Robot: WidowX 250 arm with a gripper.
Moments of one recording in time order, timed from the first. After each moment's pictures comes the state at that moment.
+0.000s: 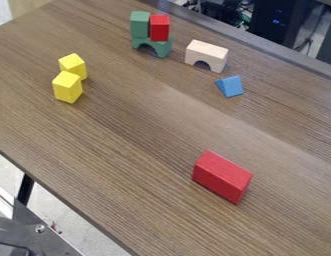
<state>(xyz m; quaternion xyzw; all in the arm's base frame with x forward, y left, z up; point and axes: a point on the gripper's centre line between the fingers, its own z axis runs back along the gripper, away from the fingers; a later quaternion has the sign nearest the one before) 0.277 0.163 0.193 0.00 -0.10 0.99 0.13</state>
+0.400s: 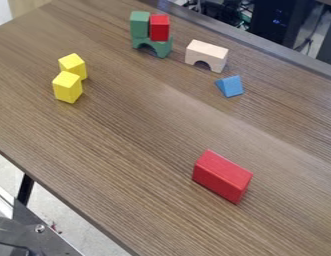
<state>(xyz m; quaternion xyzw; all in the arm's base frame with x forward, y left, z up) 0.292 0.162 0.158 0.00 -0.08 0.99 0.11</state>
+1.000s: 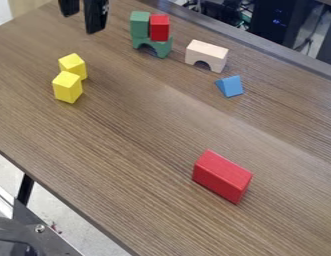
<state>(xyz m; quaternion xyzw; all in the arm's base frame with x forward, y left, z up) 0.300 0.188 0.099 -0.01 -0.06 1.00 0.04</state>
